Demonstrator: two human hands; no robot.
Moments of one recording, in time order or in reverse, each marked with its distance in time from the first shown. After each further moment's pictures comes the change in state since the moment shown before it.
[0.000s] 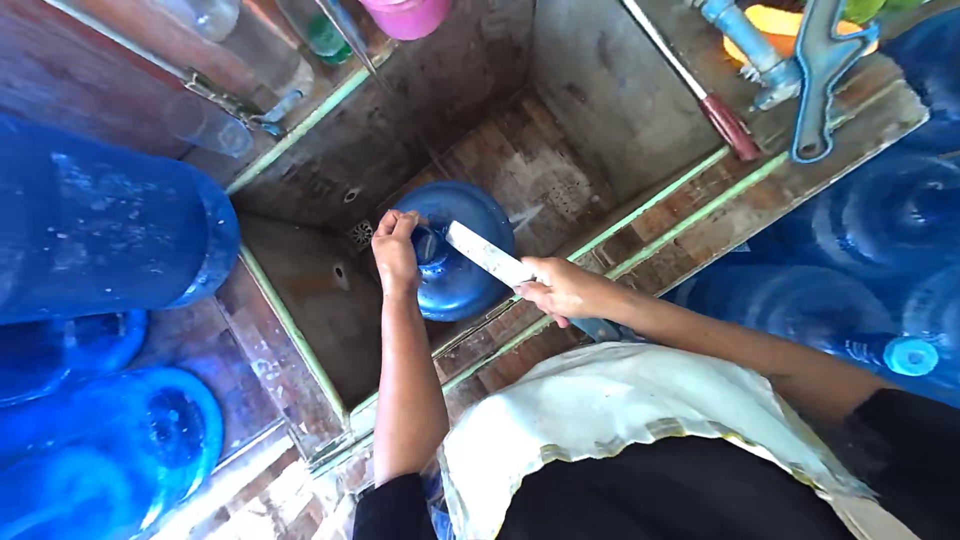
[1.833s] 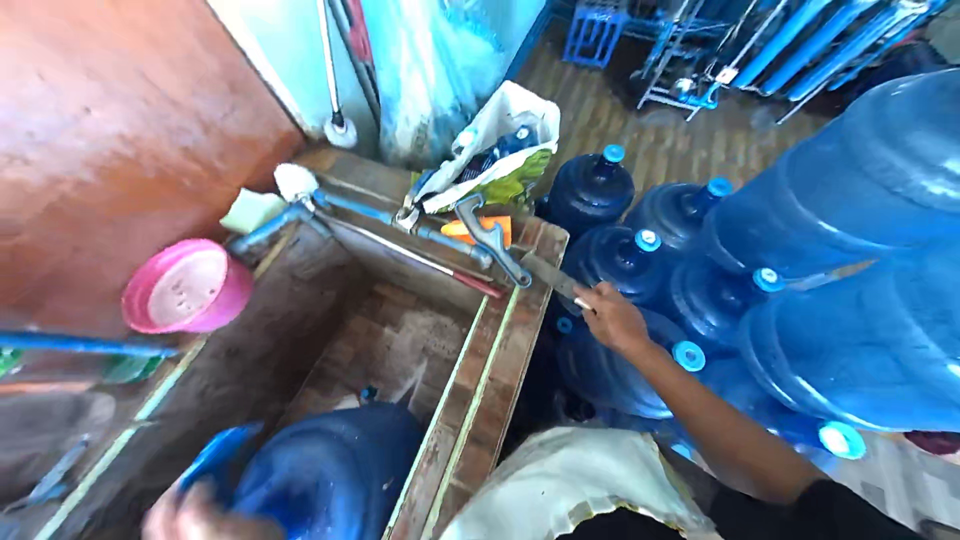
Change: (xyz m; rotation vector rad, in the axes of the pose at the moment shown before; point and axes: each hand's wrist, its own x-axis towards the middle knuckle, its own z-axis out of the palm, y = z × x) left_hand -0.045 0.090 0.089 0.150 0.155 0.525; right_hand -0.176 0.211 -0.159 -0.170 1.065 0.441
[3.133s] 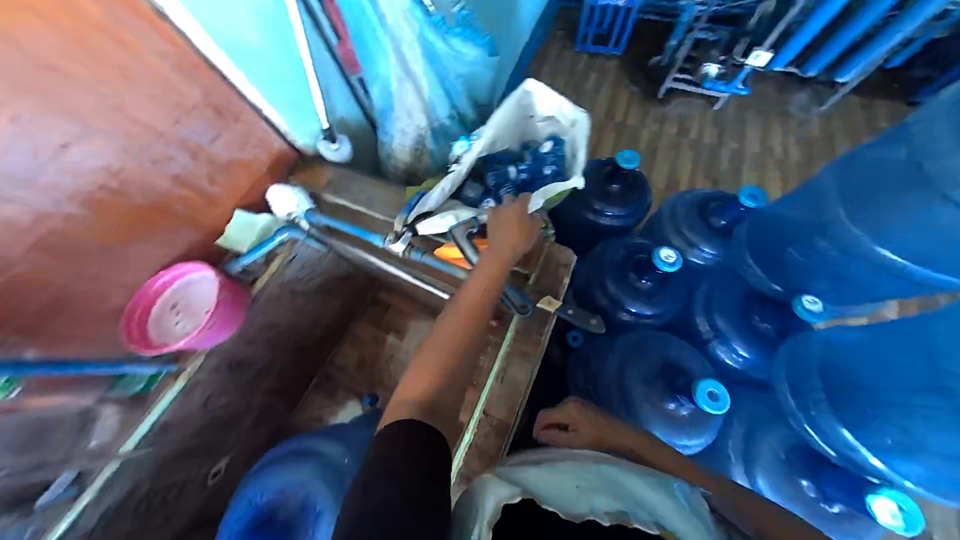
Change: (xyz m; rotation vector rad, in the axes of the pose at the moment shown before) left_hand -0.014 0.113 0.448 0.458 -1.271 0.394; right_hand -0.018 0.012 0.075 0.570 -0.472 -0.745
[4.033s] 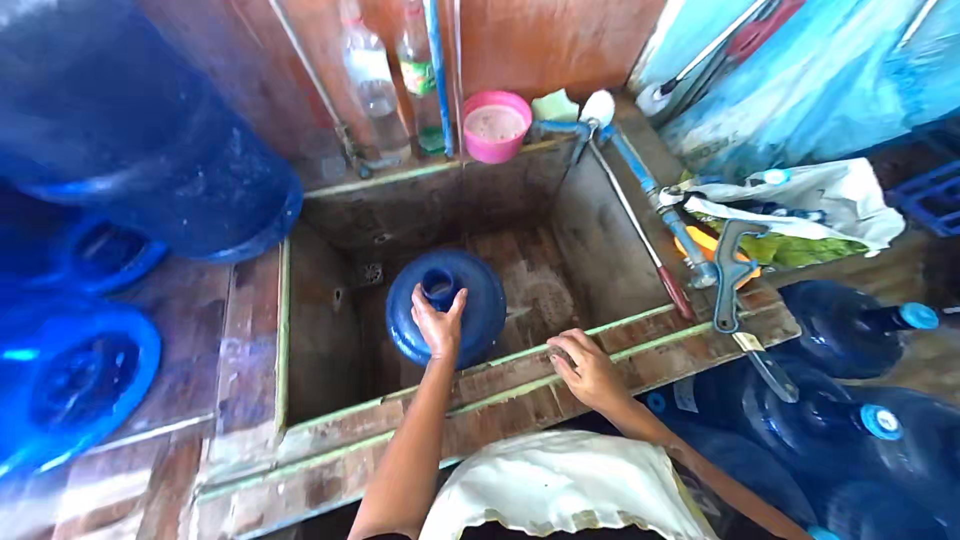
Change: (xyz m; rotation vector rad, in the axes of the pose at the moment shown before) left_hand -0.481 -0.213 0.062 -0.537 1.378 -0.969; right_hand 0.098 -0.102 0.146 -0.510 -0.069 -0.162
